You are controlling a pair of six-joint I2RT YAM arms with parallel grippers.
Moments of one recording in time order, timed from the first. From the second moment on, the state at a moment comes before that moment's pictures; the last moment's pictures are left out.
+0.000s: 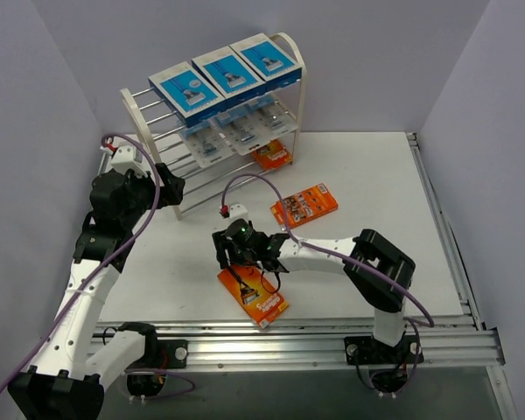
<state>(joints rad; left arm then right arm) -0.16 0.96 1.00 -0.27 0.08 -0.31 1.03 1.85 1.11 0.01 0.18 0.51</state>
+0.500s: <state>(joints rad) -0.16 0.96 1.00 -0.27 0.07 -0.30 1.02 1.42 0.75 0.01 0.28 0.65</state>
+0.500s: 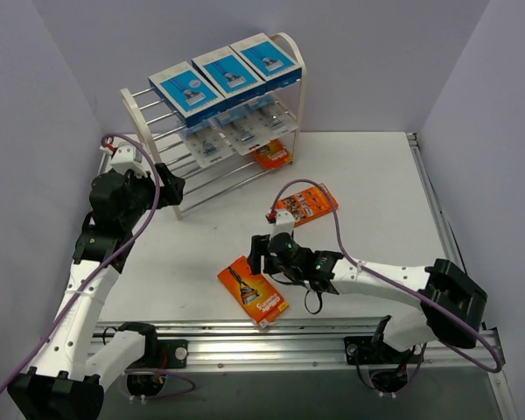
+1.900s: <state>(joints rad) -0.19 0.90 0.94 -0.17 0.11 -0.25 1.49 1.05 0.35 -0.14 0.63 1.54</state>
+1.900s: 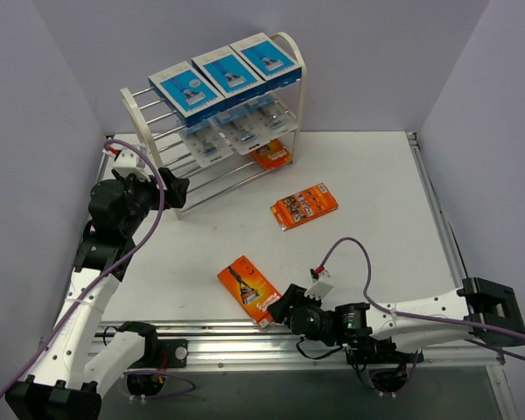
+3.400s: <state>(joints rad) -0.24 0.90 0.94 -0.17 0.08 -0.24 1.53 1.34 0.24 0.33 0.74 1.82</state>
